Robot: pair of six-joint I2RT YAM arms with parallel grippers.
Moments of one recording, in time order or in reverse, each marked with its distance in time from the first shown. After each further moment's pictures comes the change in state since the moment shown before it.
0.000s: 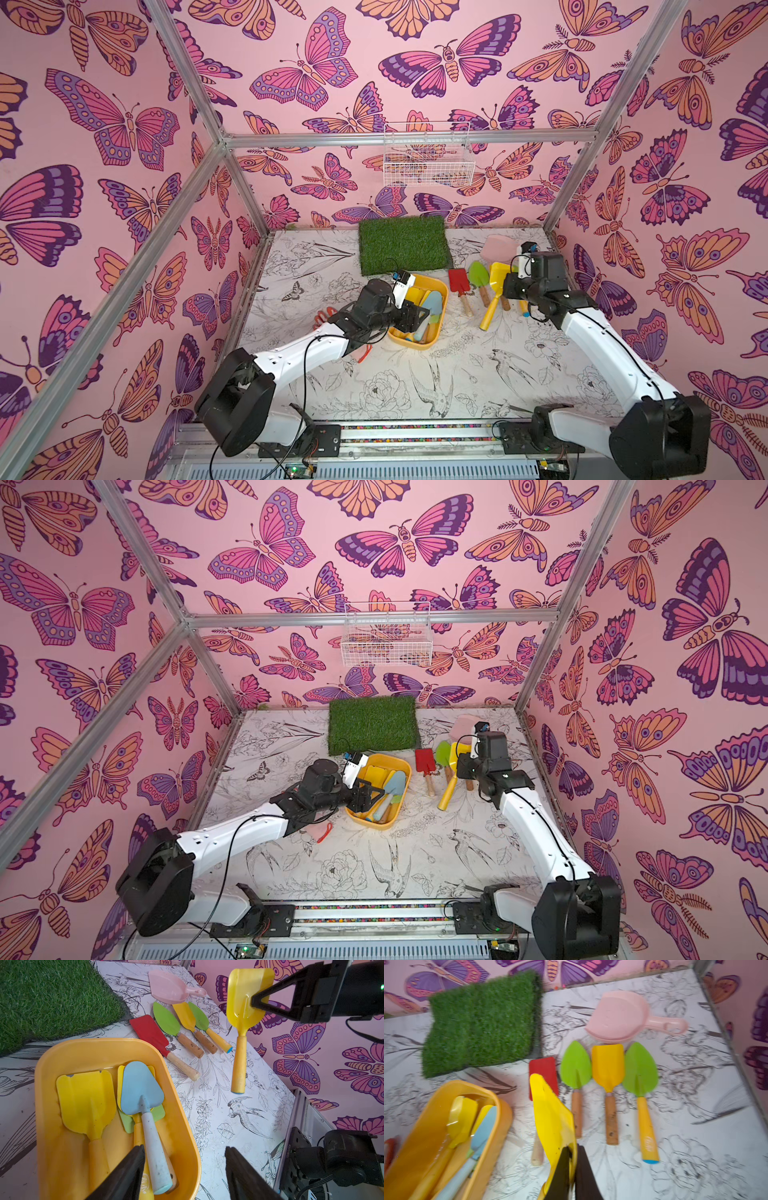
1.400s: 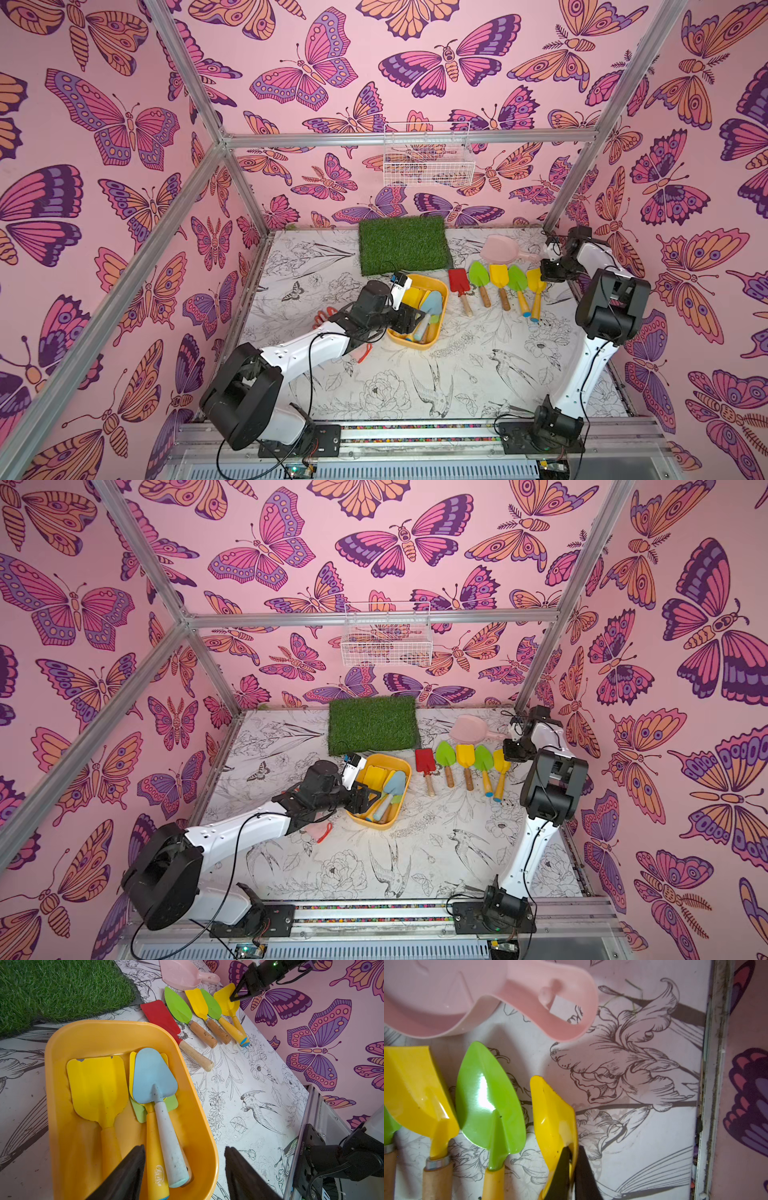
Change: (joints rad) left arm 0.031 0.044 -0.017 0.000 0.014 0.014; right arm -0.420 0.995 0.841 -0.388 -0.170 -0.447
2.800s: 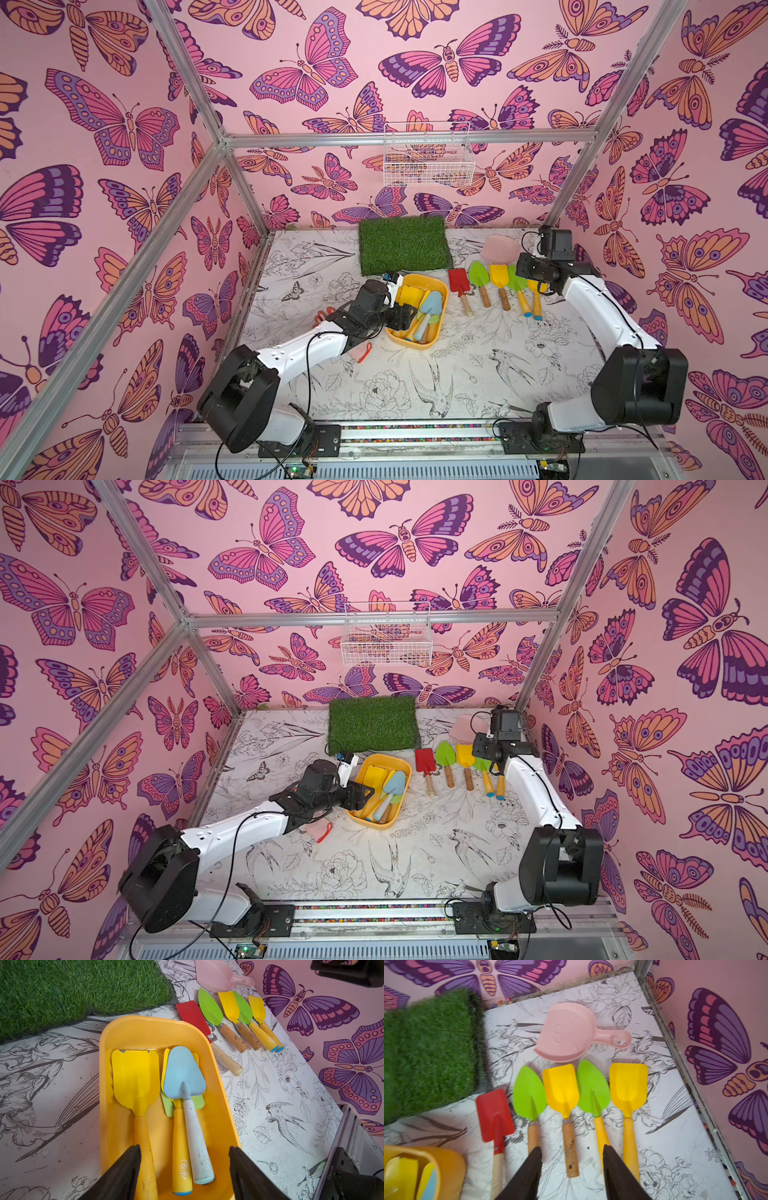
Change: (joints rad) left arm 0.015 -0.019 0.010 -0.079 -0.133 -0.038; right arm 0.366 -0.779 -0.620 0.335 0.245 0.488
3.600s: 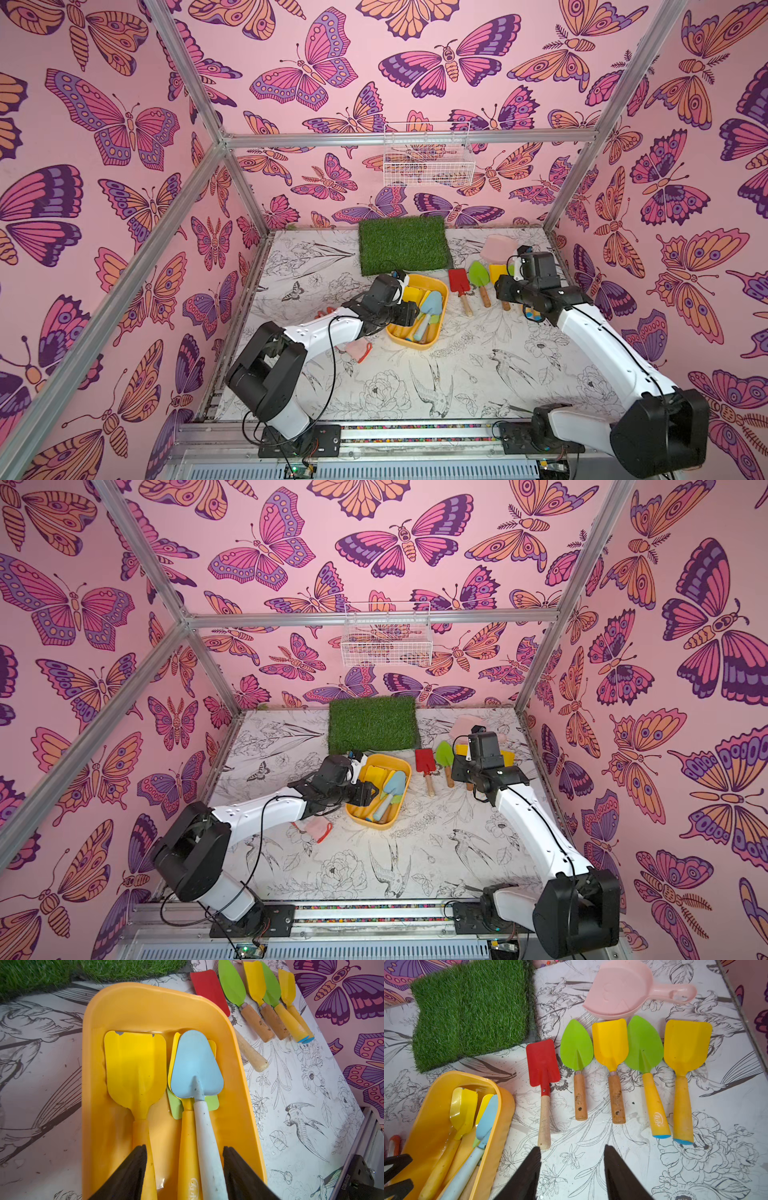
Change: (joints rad) left arm -0.006 0.209 0.148 -0.097 0.009 -0.030; right arm 0.172 -0.192 -0.197 -0.040 -0.042 0.105
